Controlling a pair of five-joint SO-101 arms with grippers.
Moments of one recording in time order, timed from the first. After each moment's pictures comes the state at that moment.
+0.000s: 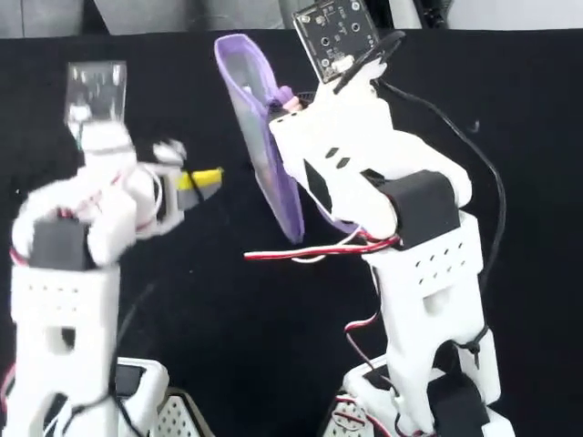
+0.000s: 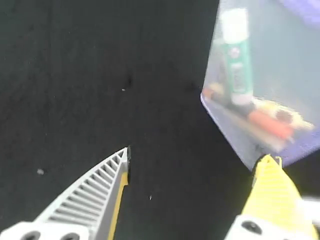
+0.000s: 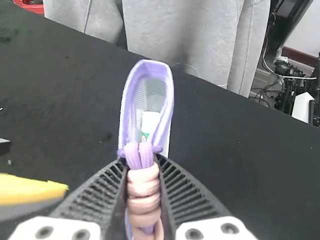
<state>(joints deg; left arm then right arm) -1.3 -43.6 18.9 77.8 3.6 -22.7 -24.2 -11.9 76.0 5.9</state>
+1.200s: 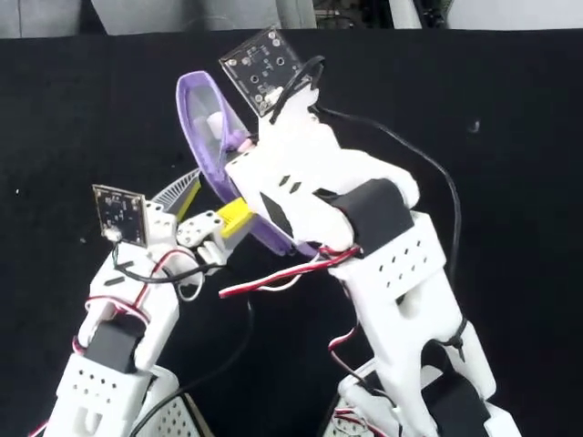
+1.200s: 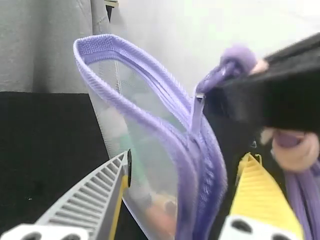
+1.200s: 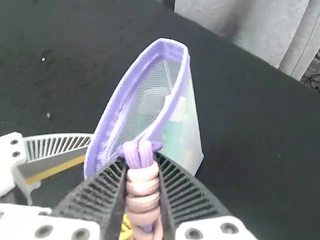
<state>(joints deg) 13.6 -83.6 73.6 24.8 12.1 -32.5 -24.0 -4.3 76.4 6.2</state>
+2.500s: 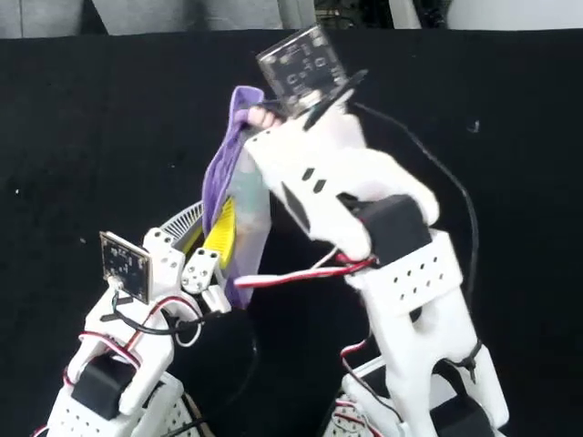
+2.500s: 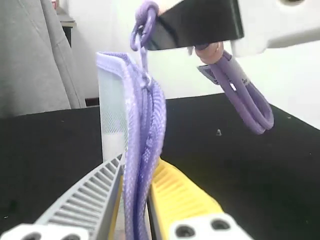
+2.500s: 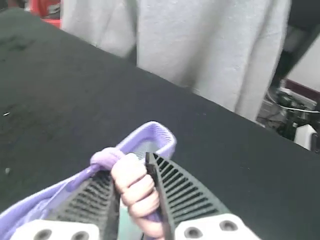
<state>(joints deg) 23.7 -104.5 77.1 39.8 7.3 -24.5 -31.0 5.9 59.0 8.7</state>
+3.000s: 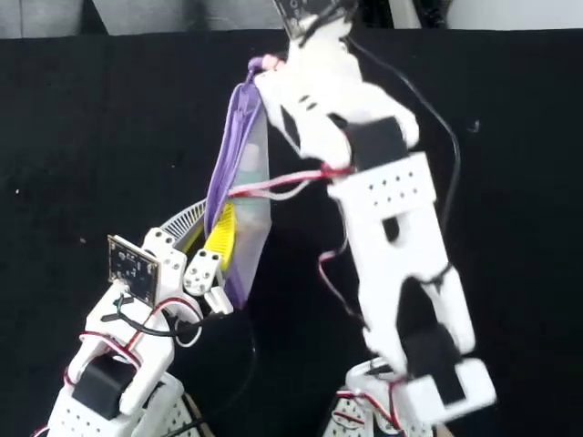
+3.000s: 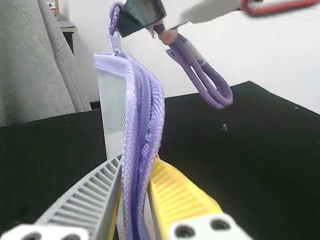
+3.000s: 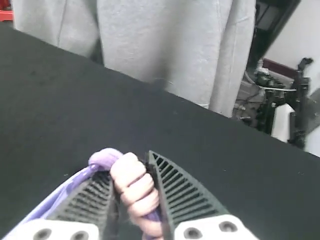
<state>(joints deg) 23.8 -104.6 78.8 39.8 3.5 -17.8 -7.2 -15.3 59.3 8.7</state>
